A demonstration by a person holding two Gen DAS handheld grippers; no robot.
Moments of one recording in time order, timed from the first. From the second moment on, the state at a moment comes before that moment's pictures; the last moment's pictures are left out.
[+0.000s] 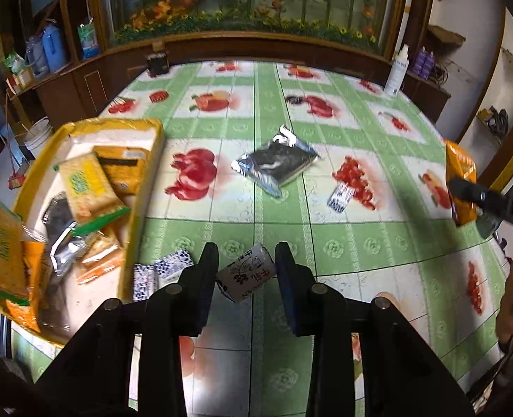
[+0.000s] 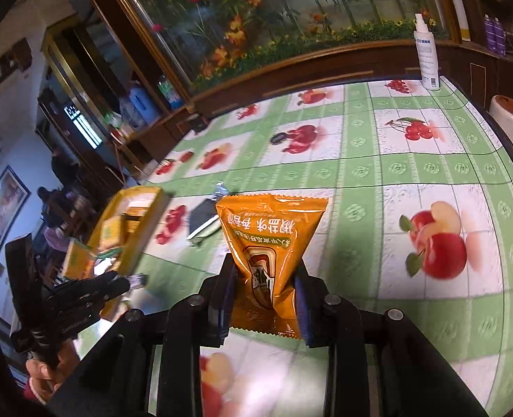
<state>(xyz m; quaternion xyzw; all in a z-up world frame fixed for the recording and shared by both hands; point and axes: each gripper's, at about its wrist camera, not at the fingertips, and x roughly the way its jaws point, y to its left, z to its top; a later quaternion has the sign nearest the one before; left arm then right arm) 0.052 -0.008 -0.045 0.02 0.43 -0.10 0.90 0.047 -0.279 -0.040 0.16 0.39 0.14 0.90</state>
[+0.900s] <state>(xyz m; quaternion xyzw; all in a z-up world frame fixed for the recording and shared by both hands) -0.013 0.016 -0.002 0.04 0.37 -0.08 0.93 -0.031 -0.231 -0.010 0.18 0.35 0.17 0.90</state>
